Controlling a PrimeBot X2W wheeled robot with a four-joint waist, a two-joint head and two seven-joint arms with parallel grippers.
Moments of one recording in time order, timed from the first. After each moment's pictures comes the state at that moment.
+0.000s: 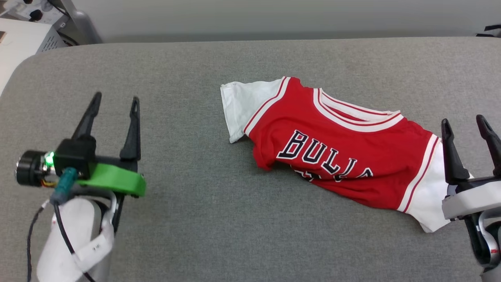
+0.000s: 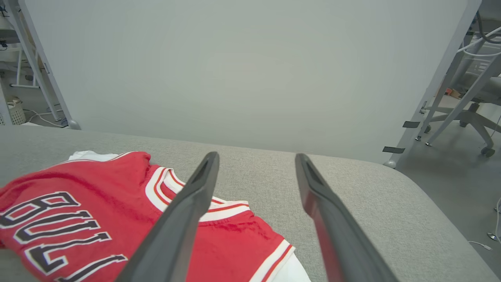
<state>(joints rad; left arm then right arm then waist) -0.29 0.27 -0.07 0.13 -0.13 -0.04 -0.26 -0.17 -0.29 -0.04 0.06 0.23 0.13 -0.18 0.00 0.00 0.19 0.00</state>
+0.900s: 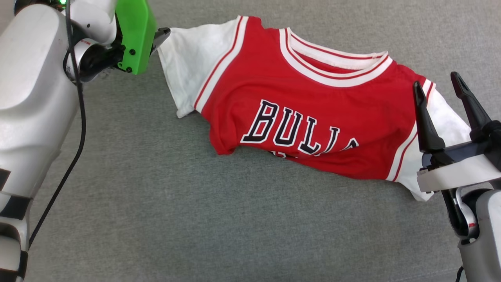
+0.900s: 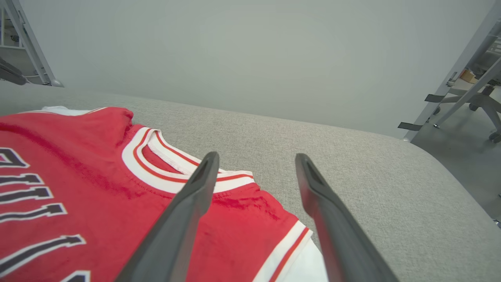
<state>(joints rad) -1.20 0.51 -0.72 0.49 -0.81 -0.13 0.80 -0.28 -0.23 0.05 -0.05 0.17 0.13 -0.18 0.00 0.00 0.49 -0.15</state>
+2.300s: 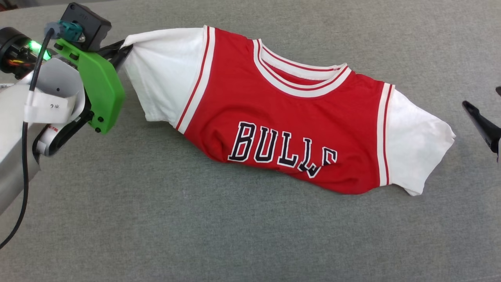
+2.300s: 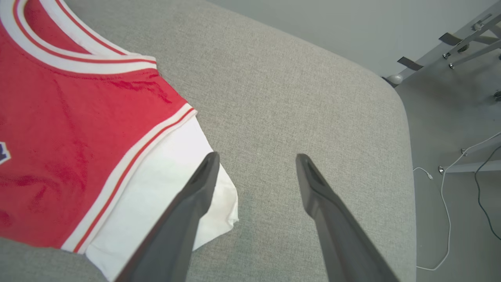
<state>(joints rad) -1.11 0.86 -1.08 0.20 -0.87 0.00 0.25 -0.41 -0.76 0.22 -0.06 0.56 0.13 0.49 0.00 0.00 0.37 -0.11</state>
